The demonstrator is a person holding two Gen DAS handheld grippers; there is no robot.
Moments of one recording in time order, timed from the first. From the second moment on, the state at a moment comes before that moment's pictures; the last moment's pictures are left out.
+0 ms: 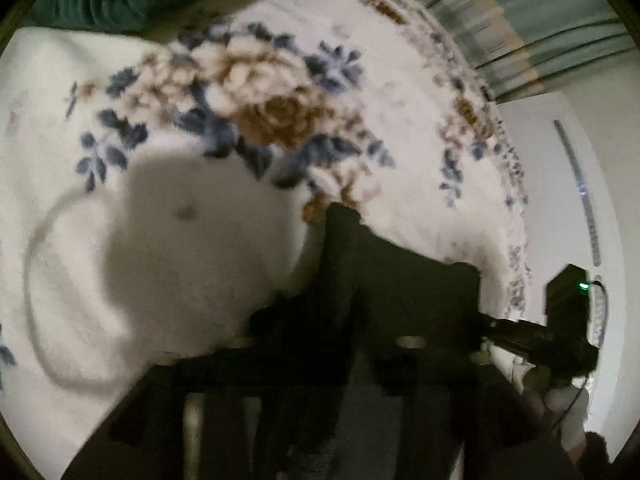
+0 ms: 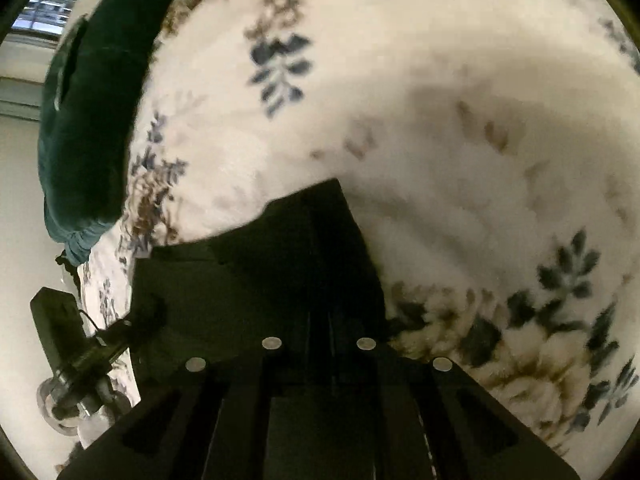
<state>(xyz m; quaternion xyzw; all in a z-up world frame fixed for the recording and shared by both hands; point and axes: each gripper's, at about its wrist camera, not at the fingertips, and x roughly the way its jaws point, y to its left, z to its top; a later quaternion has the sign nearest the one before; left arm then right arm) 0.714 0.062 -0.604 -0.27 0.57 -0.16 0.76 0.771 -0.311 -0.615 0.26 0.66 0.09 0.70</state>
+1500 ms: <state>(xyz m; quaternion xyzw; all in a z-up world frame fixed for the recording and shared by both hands) 0.539 0.091 -0.554 -0.45 0.48 -0.12 0.74 0.628 -0.288 -0.593 0.34 0.61 0.17 0.70</state>
